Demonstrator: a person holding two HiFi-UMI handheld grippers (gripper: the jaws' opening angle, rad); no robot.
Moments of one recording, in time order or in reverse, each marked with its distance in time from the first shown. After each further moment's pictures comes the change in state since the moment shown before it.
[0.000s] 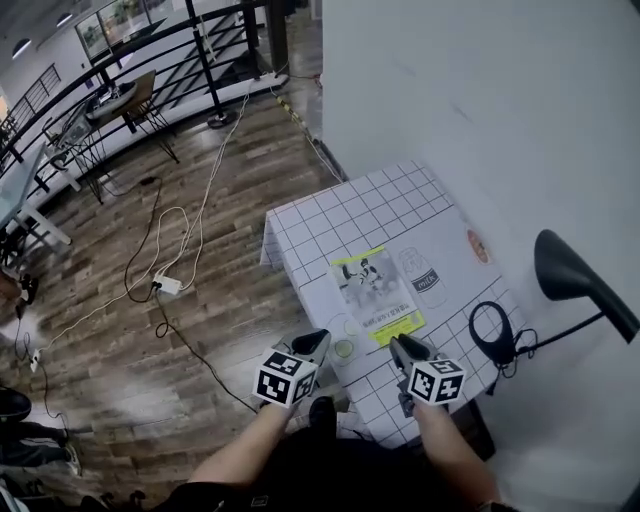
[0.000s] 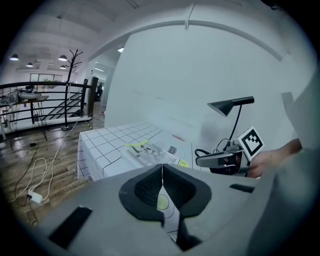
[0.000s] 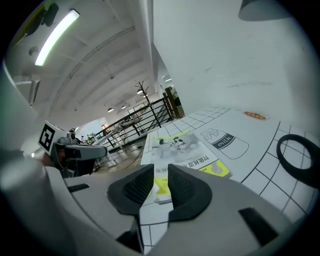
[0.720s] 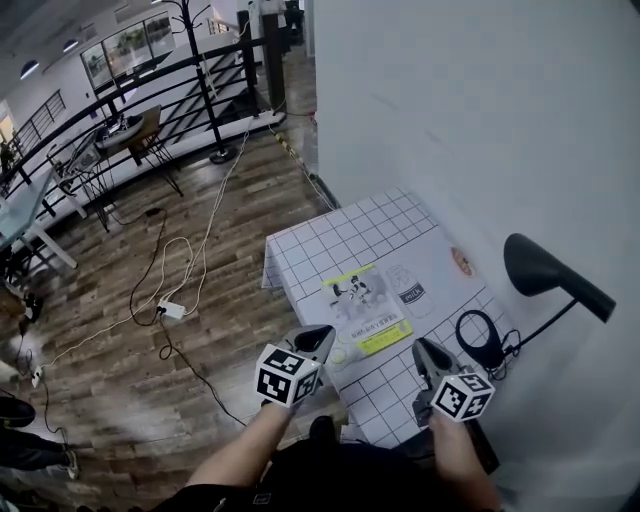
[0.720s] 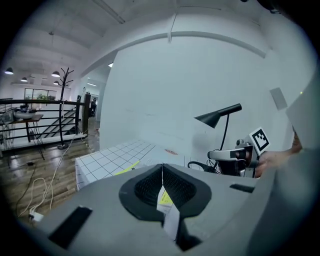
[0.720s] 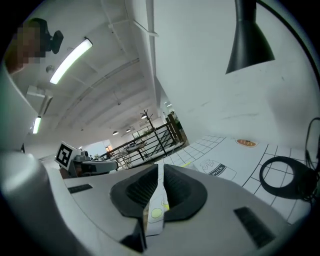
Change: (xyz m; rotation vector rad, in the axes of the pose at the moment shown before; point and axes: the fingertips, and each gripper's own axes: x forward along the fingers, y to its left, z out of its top) left arm -0.041 -0.058 0.070 0.116 -0.125 -0.021; right arm -0.121 0.018 0.071 0.023 -0.301 0.048
